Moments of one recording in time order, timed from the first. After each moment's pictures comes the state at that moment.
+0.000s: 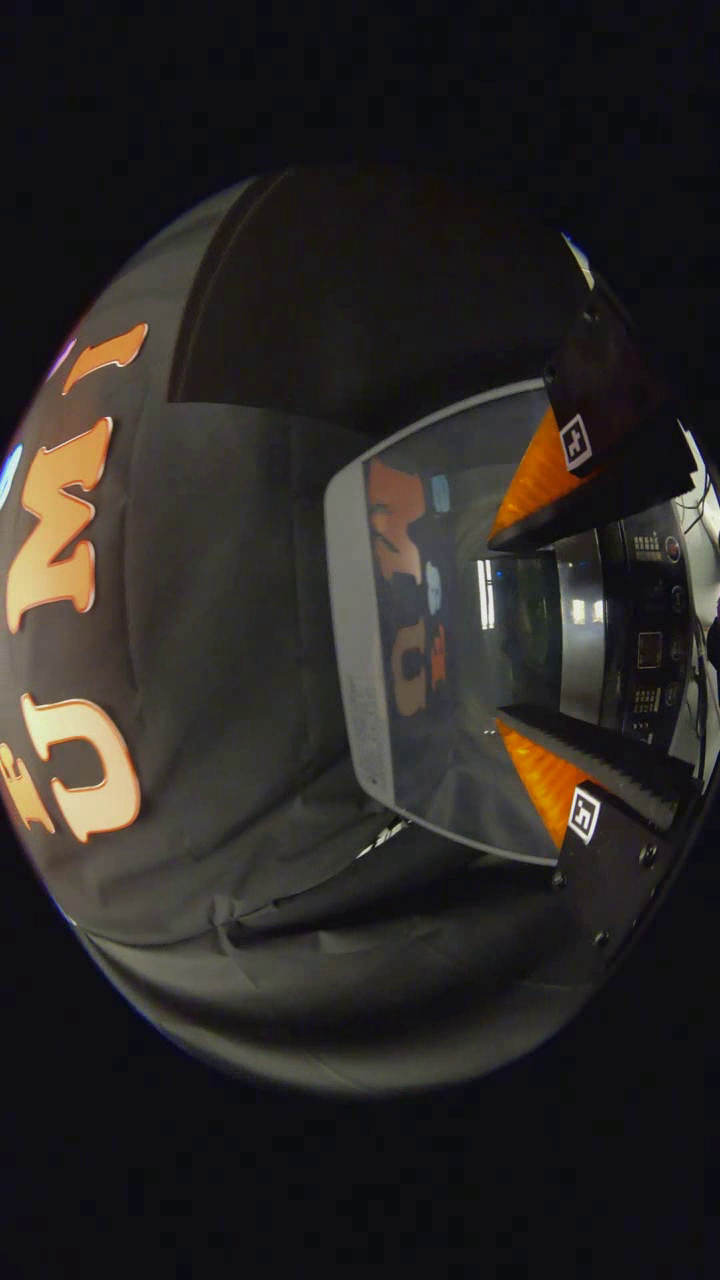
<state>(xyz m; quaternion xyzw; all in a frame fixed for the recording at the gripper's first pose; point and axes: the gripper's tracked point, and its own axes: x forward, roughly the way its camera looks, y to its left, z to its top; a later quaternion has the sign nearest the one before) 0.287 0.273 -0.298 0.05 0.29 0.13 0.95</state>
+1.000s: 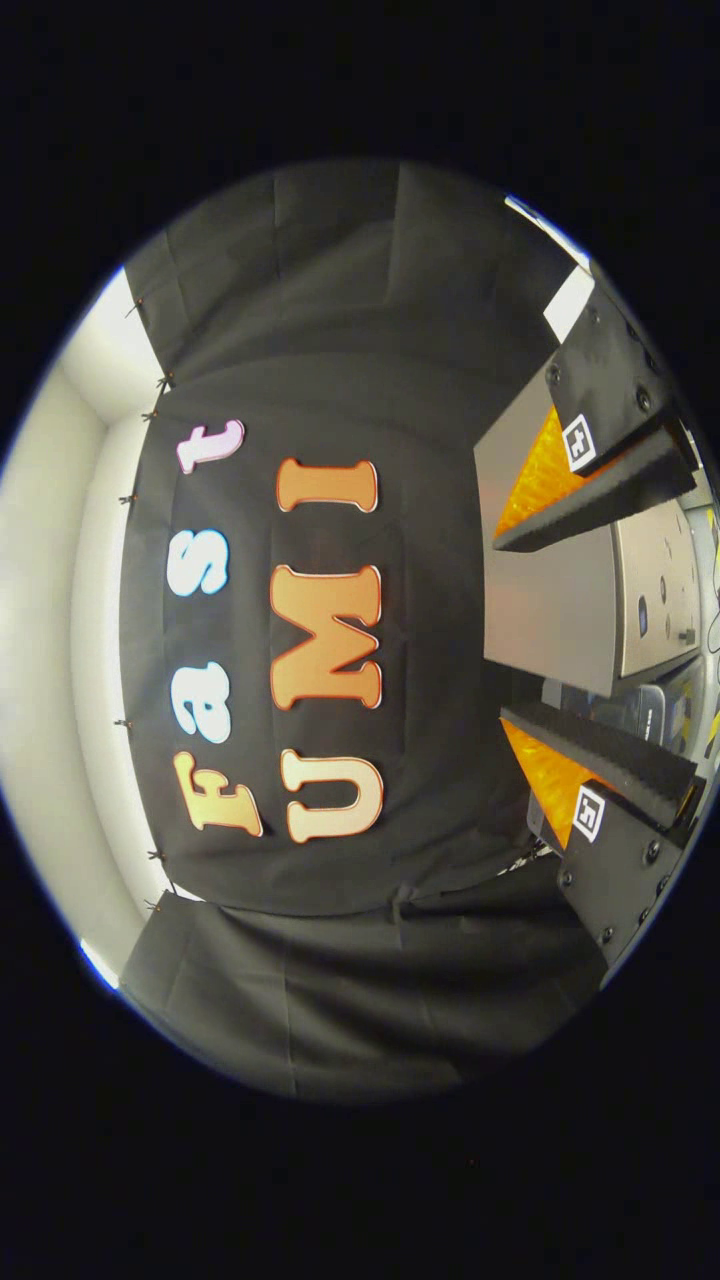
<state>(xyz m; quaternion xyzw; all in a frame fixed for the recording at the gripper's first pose) 0.122 -0.054 0.022 0.02 0.02 0.09 1.00</state>
